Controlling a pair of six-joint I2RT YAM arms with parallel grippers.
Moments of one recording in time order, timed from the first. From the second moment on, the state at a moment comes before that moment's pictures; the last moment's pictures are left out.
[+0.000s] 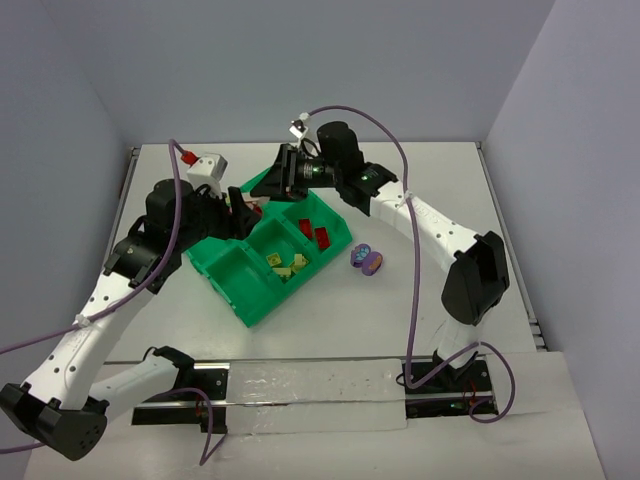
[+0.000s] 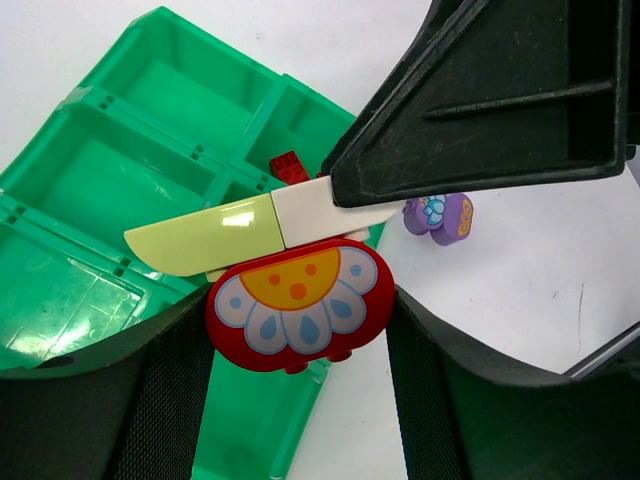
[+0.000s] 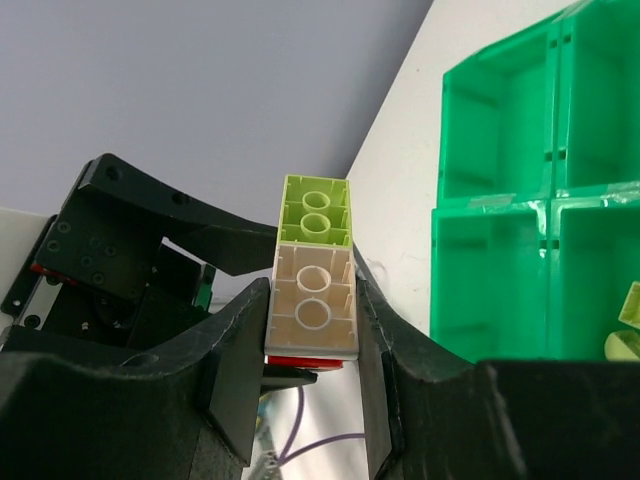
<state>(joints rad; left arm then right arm) -0.48 0.99 1.11 -0.52 0.08 -0.27 0.66 1.77 1.64 -0.18 -0.63 0.90</state>
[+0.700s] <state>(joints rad) -0.47 0.99 1.08 -0.52 0.03 -0.27 0.53 1.75 1.58 -0.20 -0.47 0.87</state>
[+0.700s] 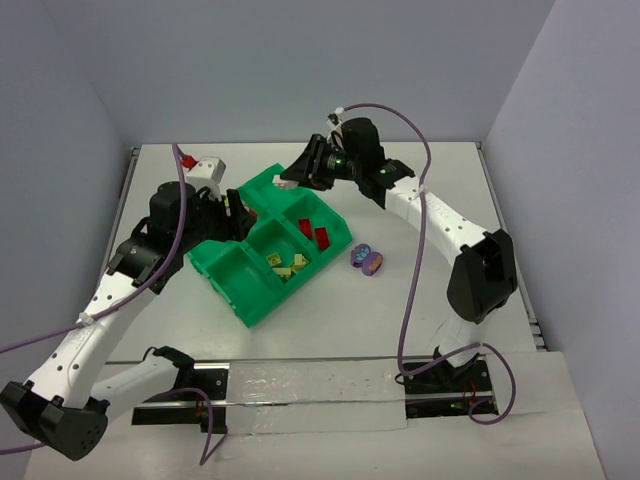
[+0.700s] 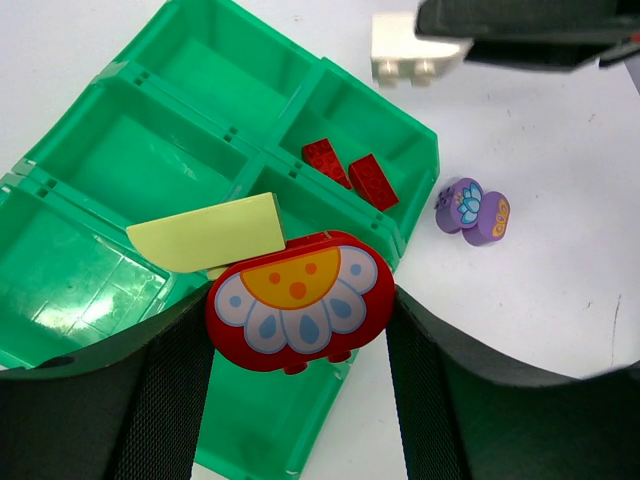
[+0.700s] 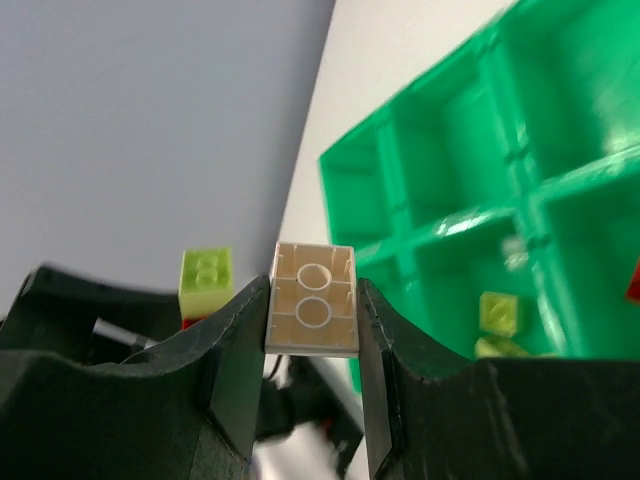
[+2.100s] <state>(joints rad) -0.45 1.02 1.05 -0.48 0.13 -0.39 0.58 2.31 2.22 -0.56 -0.21 0.62</state>
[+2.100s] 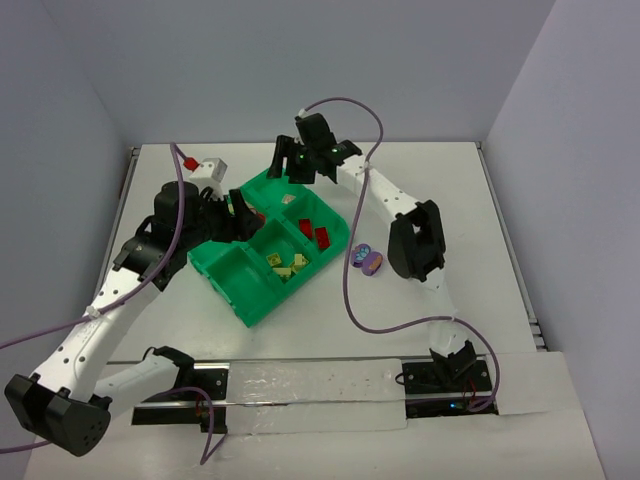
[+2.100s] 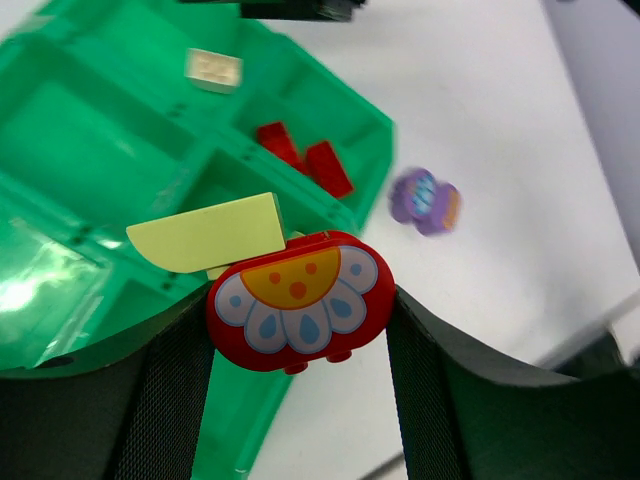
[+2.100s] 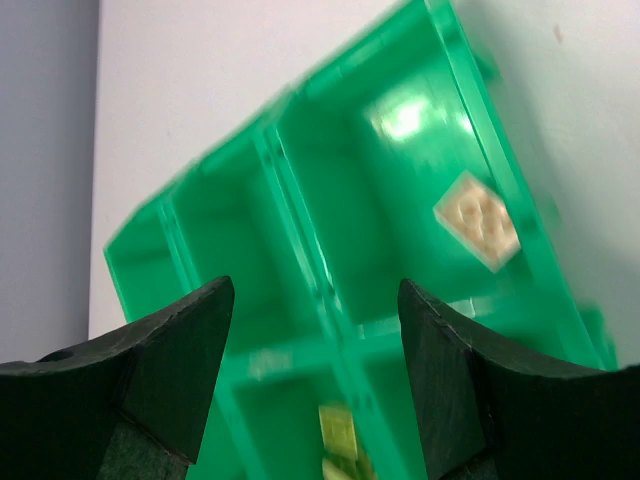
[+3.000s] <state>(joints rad) -0.59 1.37 1.01 -0.32 0.74 0.06 0.43 1.35 1.24 -0.34 -0.54 0.68</state>
